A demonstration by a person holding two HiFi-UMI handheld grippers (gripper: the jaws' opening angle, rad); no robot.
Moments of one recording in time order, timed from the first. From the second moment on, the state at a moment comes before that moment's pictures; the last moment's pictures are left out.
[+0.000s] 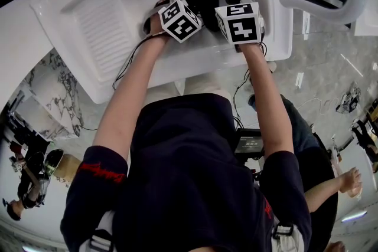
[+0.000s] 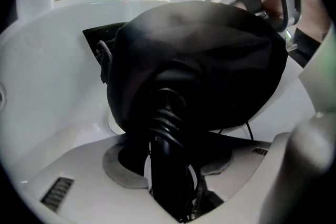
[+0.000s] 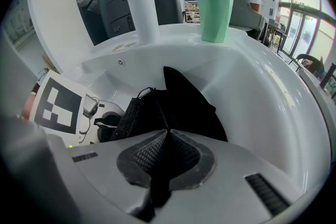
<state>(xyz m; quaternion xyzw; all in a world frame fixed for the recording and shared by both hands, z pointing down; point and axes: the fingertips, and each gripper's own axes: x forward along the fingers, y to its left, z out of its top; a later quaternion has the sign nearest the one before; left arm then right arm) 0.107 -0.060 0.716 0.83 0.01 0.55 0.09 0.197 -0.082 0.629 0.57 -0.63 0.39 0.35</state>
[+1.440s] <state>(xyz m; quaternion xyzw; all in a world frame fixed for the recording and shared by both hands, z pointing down) 0.089 -0.055 0.661 0.84 0.04 0.54 0.09 0.199 -0.094 0.583 0.60 -0.64 0.36 0.32</state>
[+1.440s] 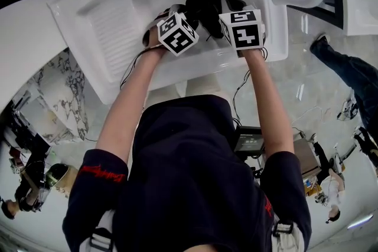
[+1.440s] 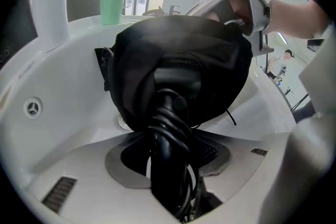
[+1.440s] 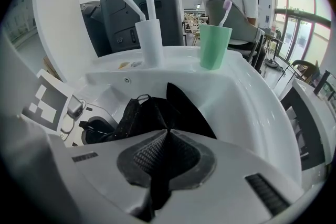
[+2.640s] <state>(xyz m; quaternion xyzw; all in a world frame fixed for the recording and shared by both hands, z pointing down) 0.068 -0.022 0.589 0.85 0.11 0.51 0.07 0.201 -0.092 0.545 0.60 -0.65 0.34 0.32</state>
